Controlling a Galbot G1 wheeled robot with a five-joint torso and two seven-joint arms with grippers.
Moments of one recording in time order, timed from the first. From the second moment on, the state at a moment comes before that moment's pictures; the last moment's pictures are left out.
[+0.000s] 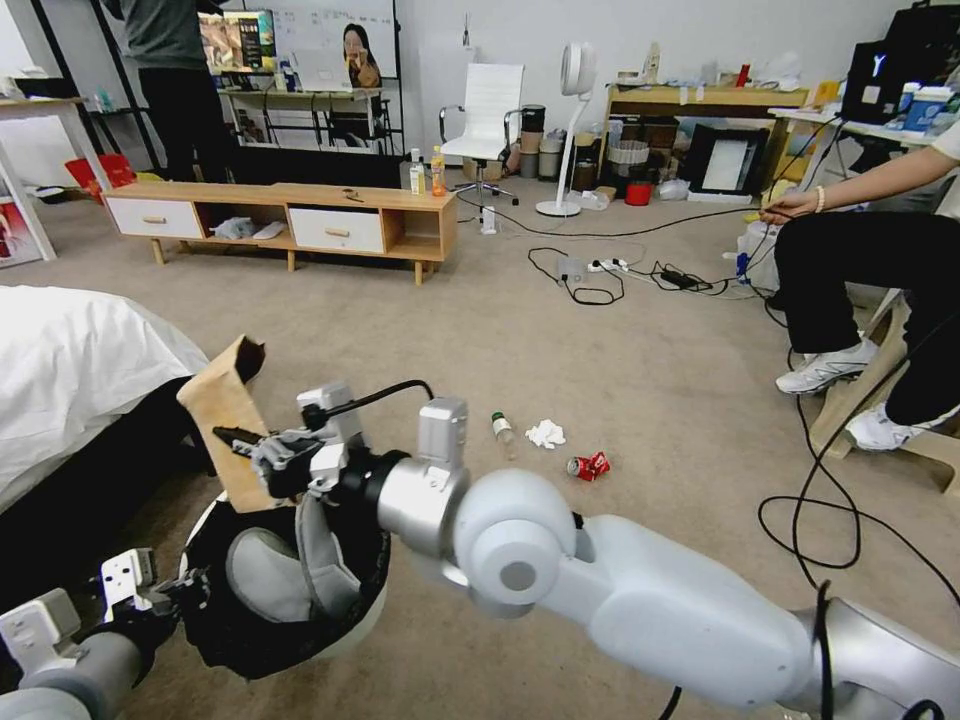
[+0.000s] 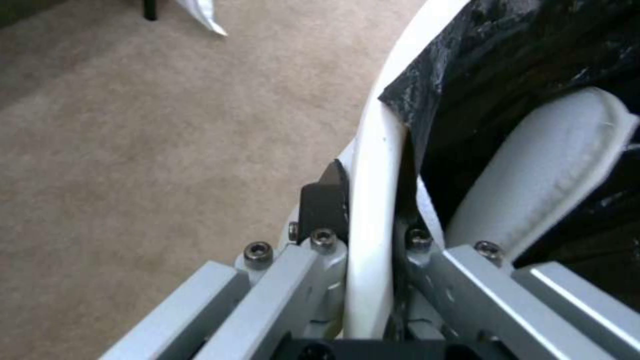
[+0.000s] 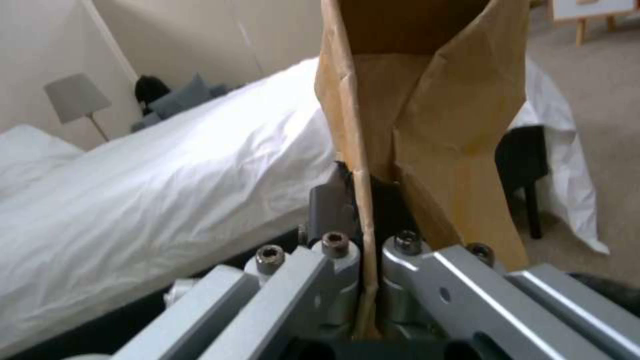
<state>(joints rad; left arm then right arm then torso) 1.57 -1.21 -0.95 -2.27 -1.06 0.74 -0.33 -0.25 1.25 -0.60 2.02 1.36 -0.32 0.31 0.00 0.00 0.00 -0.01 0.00</state>
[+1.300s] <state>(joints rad) 1.59 -1.22 -0.97 -2.33 -1.11 0.74 -0.34 -0.43 1.18 -0.66 1.95 1.24 -0.34 0.33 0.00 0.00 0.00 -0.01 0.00</state>
